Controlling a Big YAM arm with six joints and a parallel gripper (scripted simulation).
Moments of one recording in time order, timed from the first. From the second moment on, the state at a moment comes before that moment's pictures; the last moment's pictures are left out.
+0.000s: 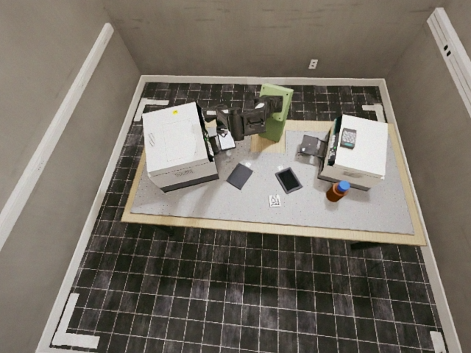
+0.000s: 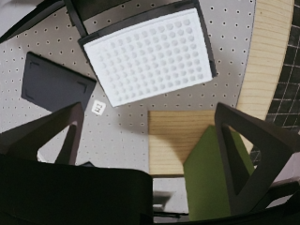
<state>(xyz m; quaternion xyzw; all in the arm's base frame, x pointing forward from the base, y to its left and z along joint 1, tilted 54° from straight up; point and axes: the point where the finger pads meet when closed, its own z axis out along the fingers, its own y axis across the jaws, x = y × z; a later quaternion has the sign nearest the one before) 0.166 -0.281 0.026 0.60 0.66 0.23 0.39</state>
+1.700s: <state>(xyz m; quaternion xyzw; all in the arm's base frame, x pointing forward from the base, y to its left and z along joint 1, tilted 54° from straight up) 0.168 -0.277 0.022 0.87 0.21 0.41 0.20</state>
